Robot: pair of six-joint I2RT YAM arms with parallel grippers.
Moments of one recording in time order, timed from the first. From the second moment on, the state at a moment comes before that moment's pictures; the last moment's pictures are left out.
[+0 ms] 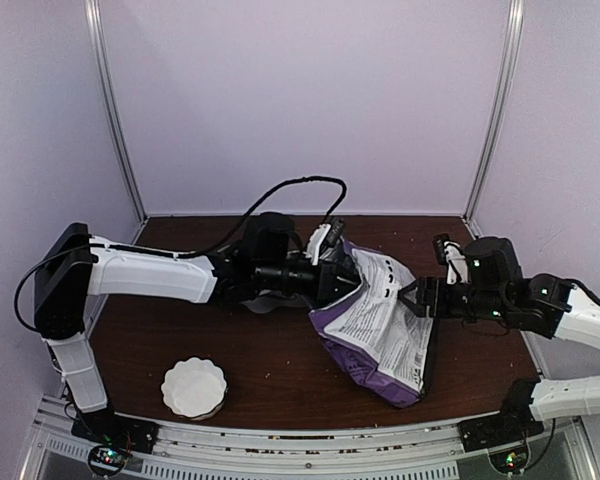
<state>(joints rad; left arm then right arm) -0.99 1.84 1.25 0.31 0.46 -0.53 0.77 0.88 0.70 -0.43 0.09 0.62</state>
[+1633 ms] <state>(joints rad) -0.98 1.67 1.13 0.32 0.41 -0.60 1.01 1.15 1.05 -0.47 0.39 0.52</state>
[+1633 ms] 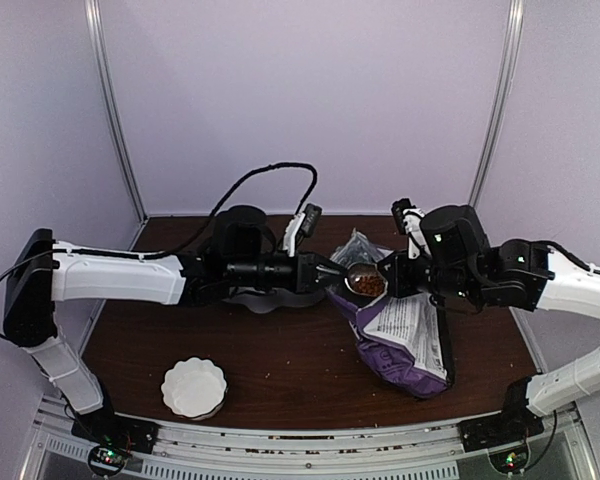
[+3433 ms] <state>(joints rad) -0.71 1.36 0.83 0.54 0.47 -0.96 0.96 1.06 0.98 -0.47 0.43 0.53</state>
